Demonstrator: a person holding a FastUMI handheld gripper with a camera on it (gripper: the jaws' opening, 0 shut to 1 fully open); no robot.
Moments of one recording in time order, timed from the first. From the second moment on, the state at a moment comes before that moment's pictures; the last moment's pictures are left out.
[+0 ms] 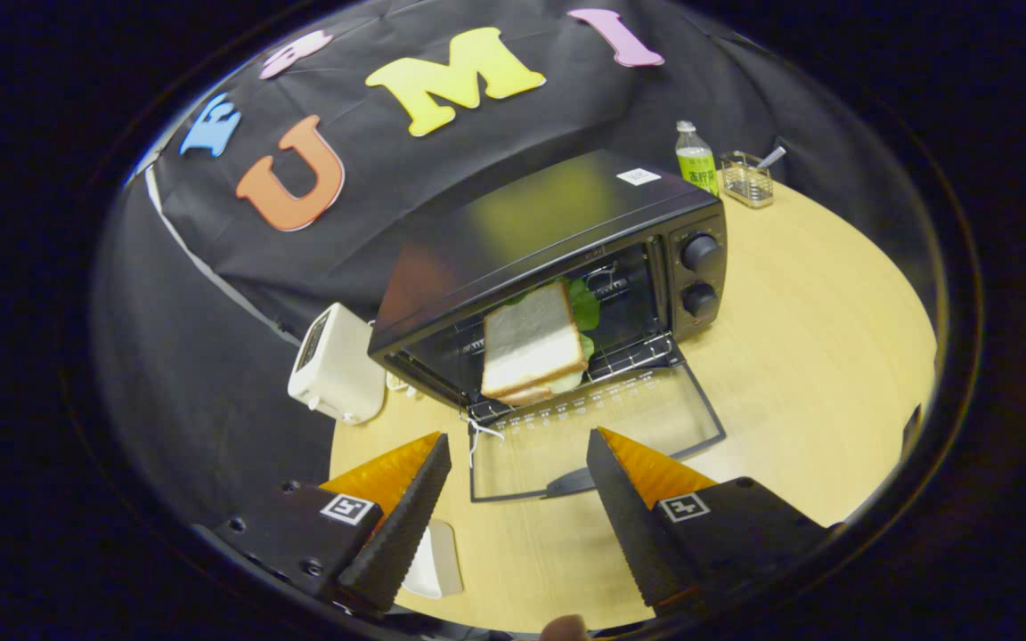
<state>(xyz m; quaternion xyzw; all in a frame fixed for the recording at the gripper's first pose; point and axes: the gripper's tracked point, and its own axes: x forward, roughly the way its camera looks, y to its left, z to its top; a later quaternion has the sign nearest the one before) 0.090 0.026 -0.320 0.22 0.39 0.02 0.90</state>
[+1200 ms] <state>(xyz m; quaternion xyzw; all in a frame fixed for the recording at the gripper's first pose) 0.050 0.004 -0.461 0.04 0.41 0.00 0.91</state>
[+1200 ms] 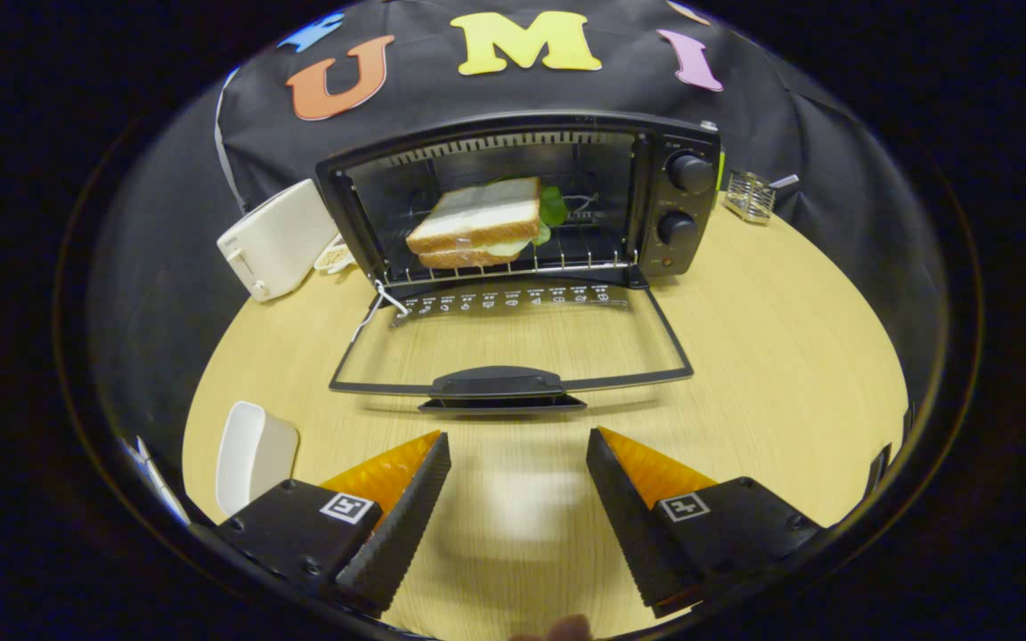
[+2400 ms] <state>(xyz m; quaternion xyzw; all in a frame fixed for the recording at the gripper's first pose) 0.098 0.004 -0.390 0.00 0.35 -0.01 0.94</state>
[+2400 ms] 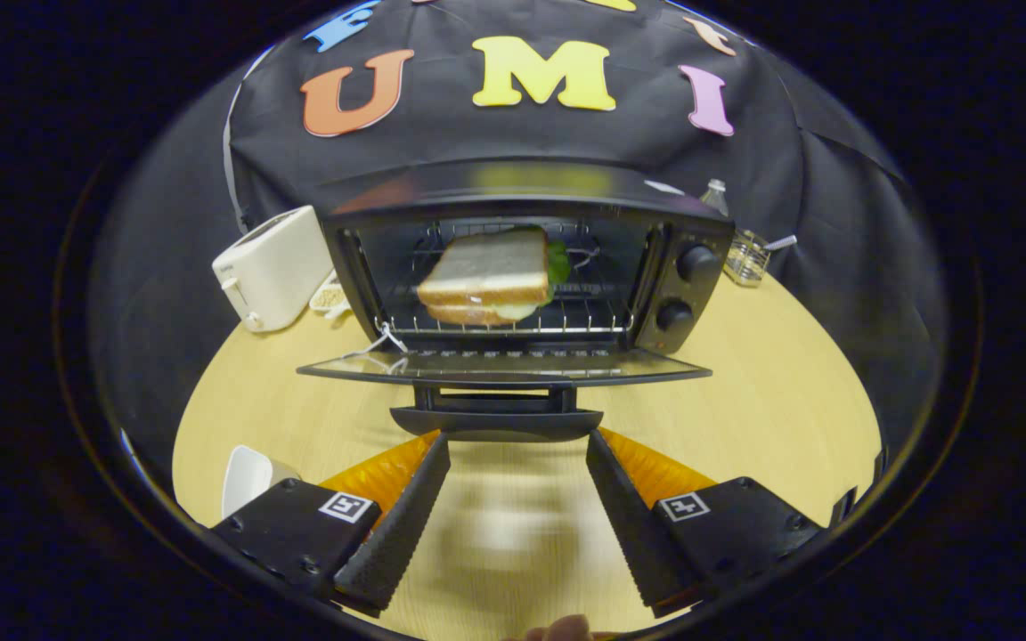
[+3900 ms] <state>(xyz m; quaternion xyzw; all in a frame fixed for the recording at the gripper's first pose) -0.057 0.010 -0.038 0.04 0.02 -0.02 1.00</state>
